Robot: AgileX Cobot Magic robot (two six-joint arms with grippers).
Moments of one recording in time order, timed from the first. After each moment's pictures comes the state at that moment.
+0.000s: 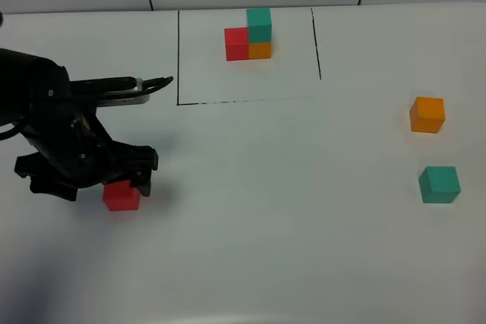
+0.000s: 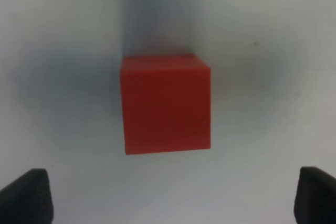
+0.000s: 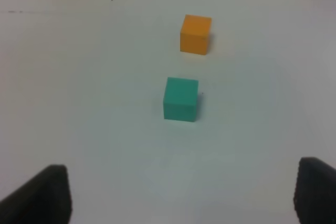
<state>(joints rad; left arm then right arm) -0.37 1.70 -0.95 -0.02 0.71 -0.30 0.07 -0.01 -0.50 0.01 1.08 -0.02</state>
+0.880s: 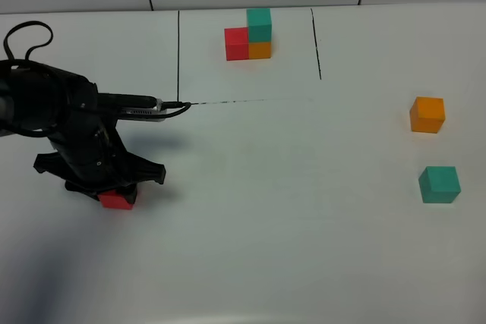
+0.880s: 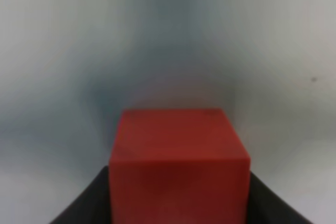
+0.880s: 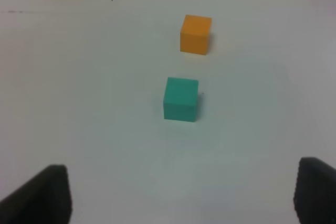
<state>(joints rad) -0.37 1.86 -0.99 0.05 0.65 -0.20 0.07 -0.01 -0.50 0.01 1.08 -0.02</state>
